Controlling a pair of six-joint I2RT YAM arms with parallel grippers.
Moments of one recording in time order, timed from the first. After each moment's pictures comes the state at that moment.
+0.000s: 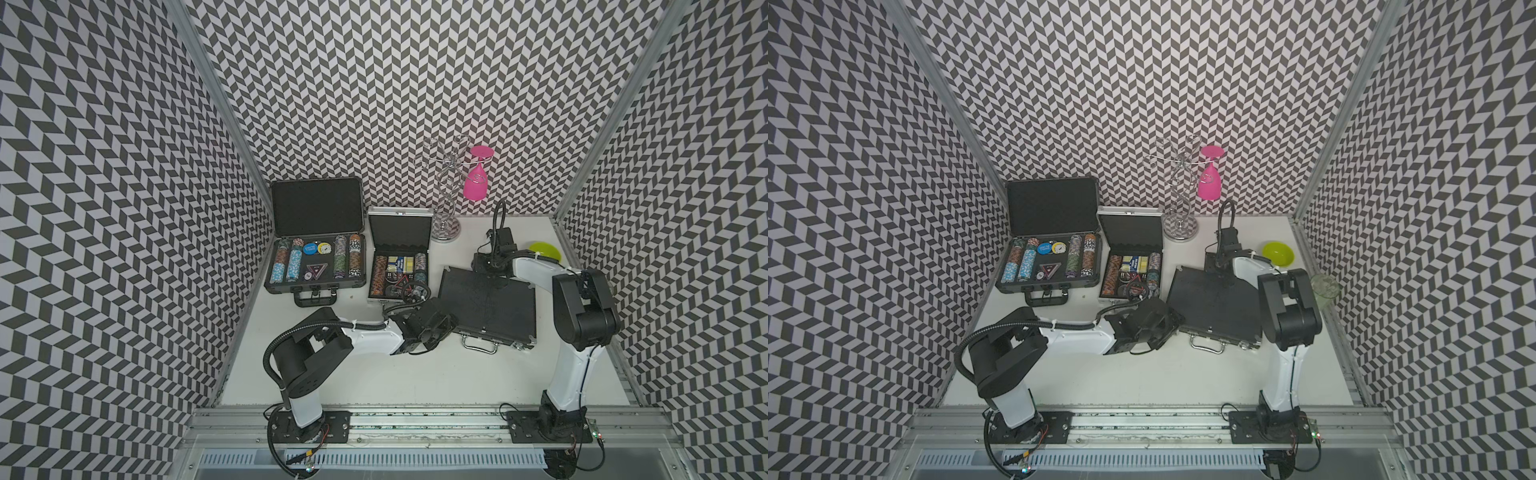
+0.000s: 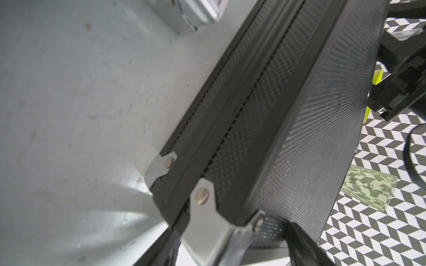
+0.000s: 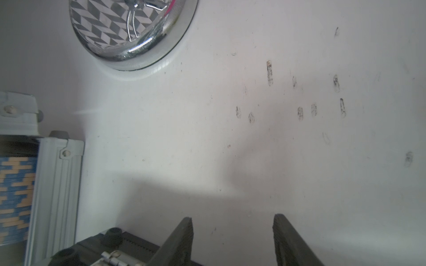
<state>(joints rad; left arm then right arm) -1.01 1.77 0.91 0.09 -0.01 -1.54 0.19 1.96 1.28 -0.30 -0.07 0.28</state>
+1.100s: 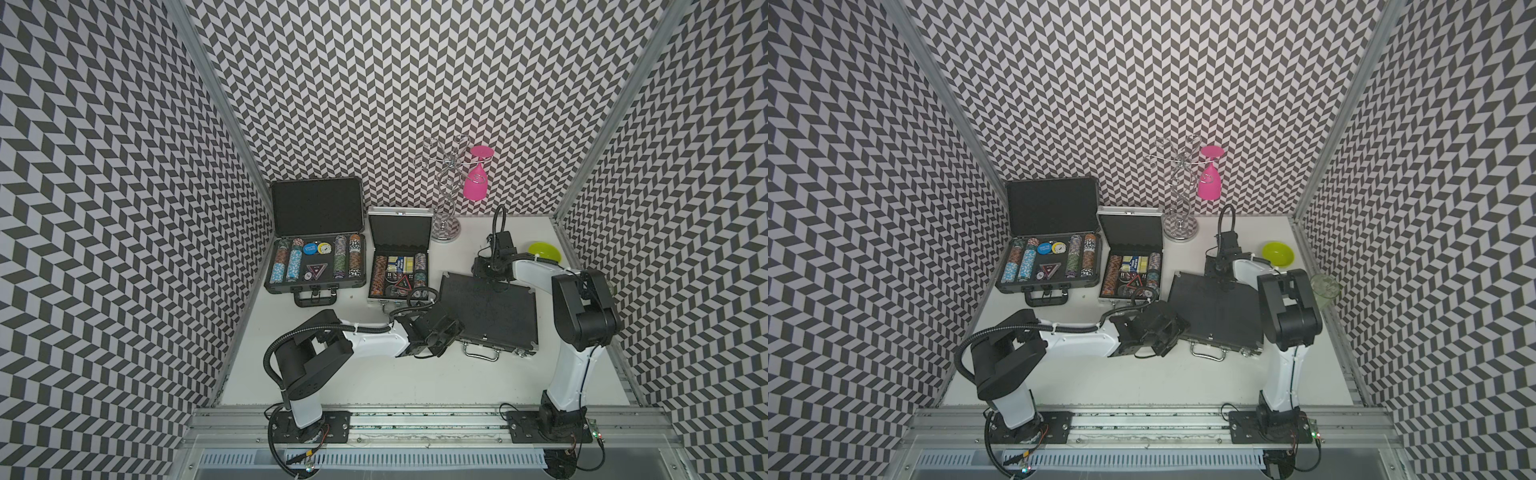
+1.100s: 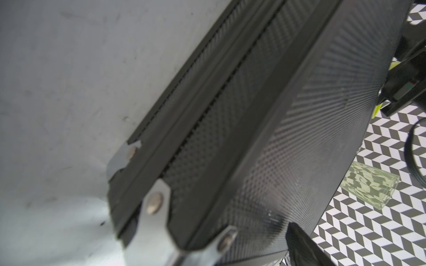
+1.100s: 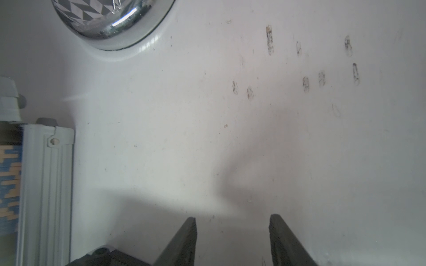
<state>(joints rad) -1.06 1.78 0.98 -0.01 -0.01 -1.66 0.19 1.96 1.24 -0.30 -0.09 0.31</state>
